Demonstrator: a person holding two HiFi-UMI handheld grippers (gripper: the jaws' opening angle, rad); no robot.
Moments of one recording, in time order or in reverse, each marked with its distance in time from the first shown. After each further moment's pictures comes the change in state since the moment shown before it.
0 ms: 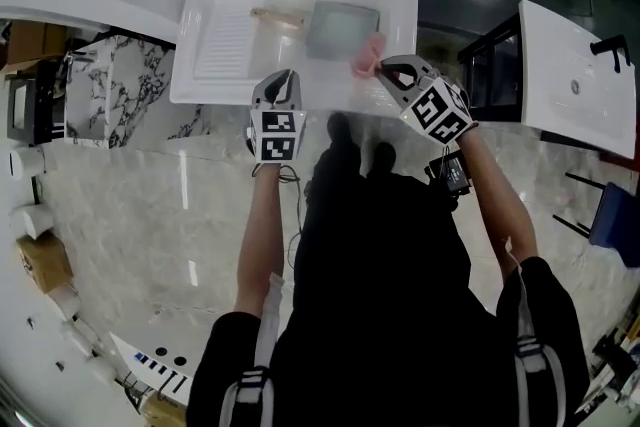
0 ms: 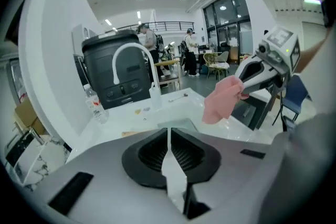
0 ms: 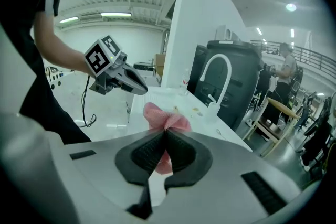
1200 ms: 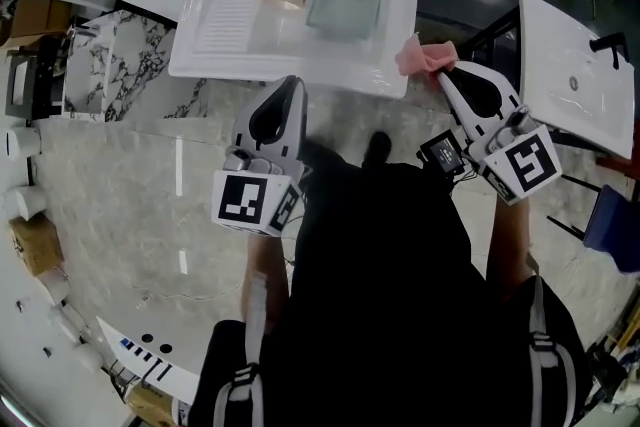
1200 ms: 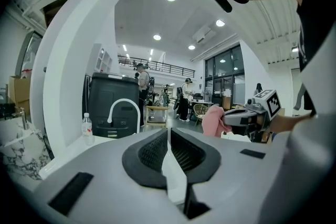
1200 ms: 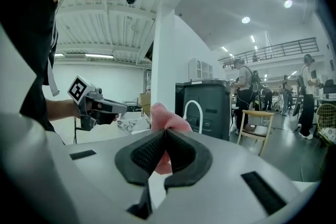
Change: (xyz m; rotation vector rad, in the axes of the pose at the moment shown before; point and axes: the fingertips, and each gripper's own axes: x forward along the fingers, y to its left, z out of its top) left arm -0.199 -0.066 0.121 -0.235 -0.471 -0.119; right arm -0.194 0.012 0.100 0.254 -0.407 -0.165
